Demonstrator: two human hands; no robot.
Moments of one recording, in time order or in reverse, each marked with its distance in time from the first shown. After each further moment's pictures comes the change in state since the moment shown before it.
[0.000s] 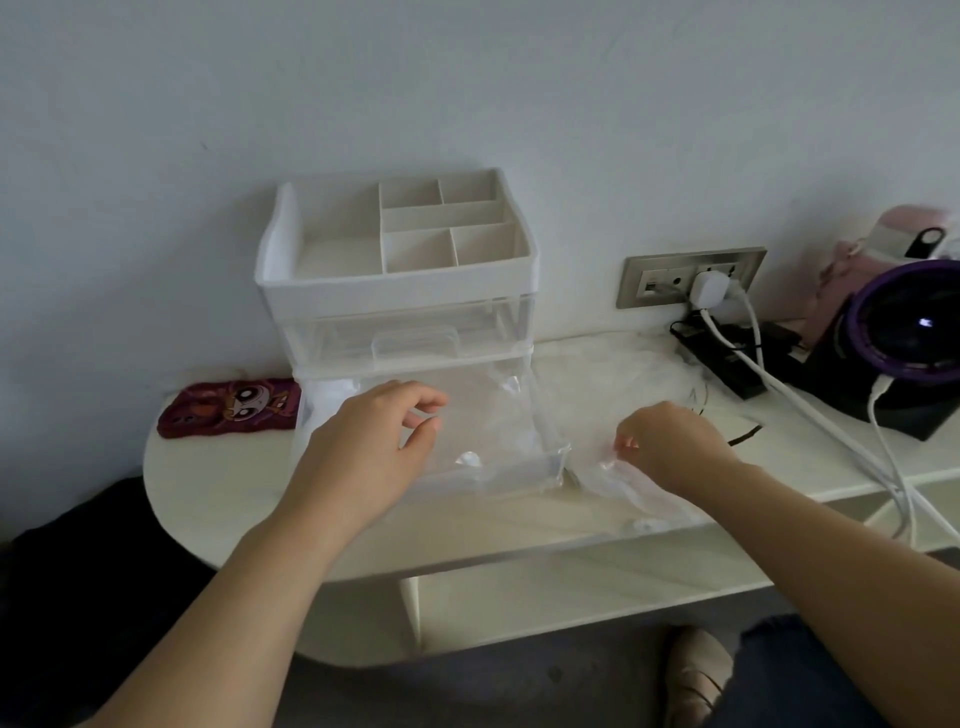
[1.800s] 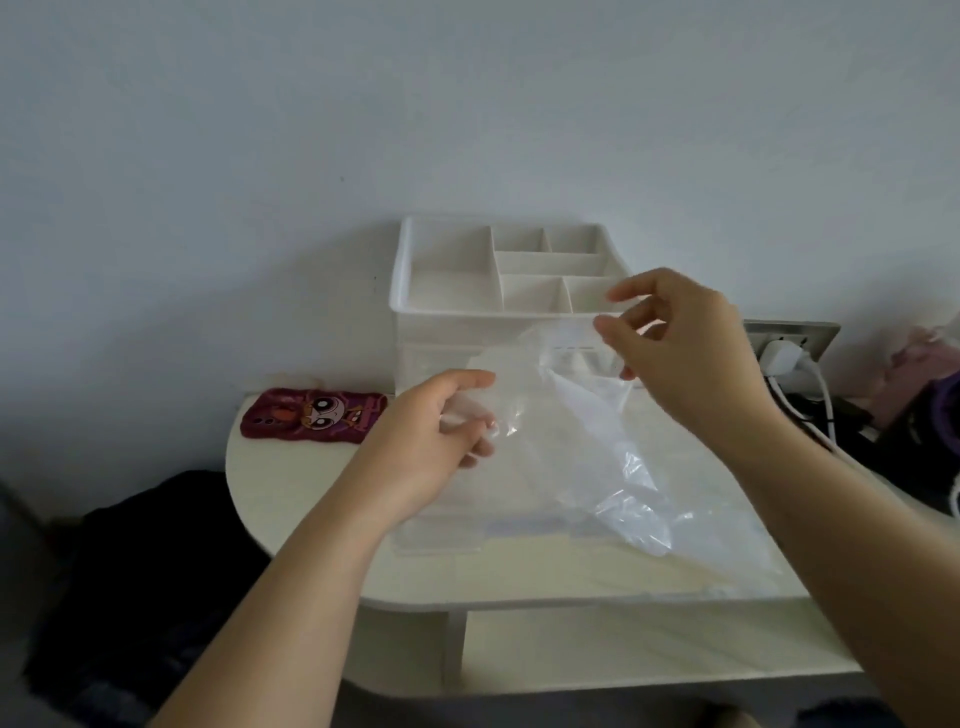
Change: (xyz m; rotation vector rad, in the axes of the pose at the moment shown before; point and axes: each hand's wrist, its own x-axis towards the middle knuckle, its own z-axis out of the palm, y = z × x) left_hand 0.002 -0.015 -0.044 -0.550 -0.002 -0.111; right_hand -0.014 -0.120 -0.126 0.856 0.543 -0.207
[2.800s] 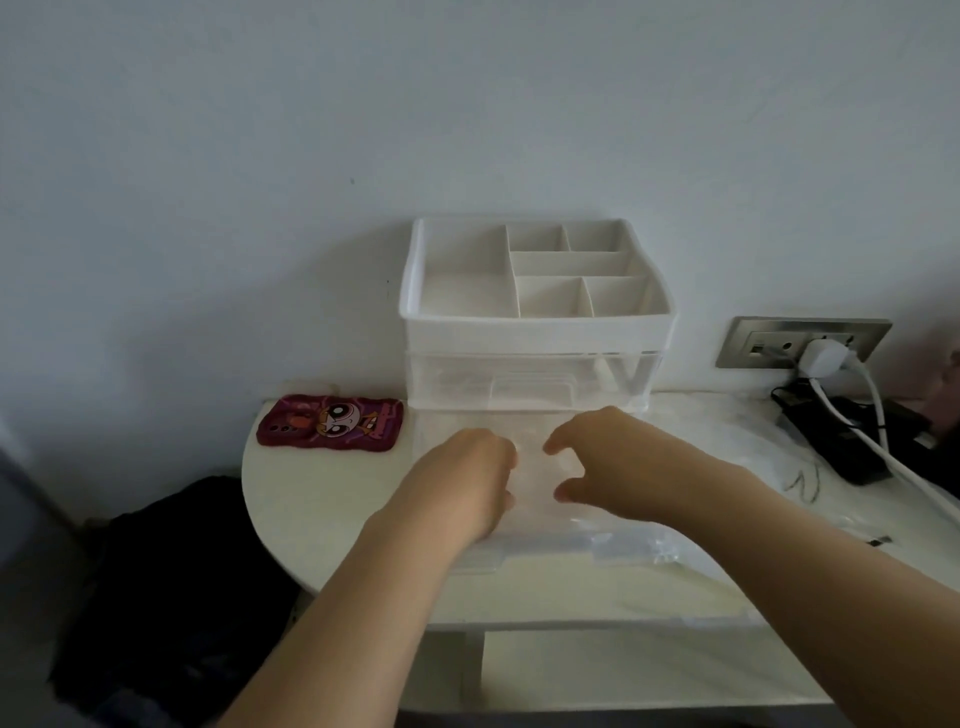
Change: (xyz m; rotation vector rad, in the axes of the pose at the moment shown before) left_hand 0.020 -0.011 0.025 0.887 -0.303 -0.125; right_hand -0.014 0.031 0.055 -0.612 -0.759 -0.109
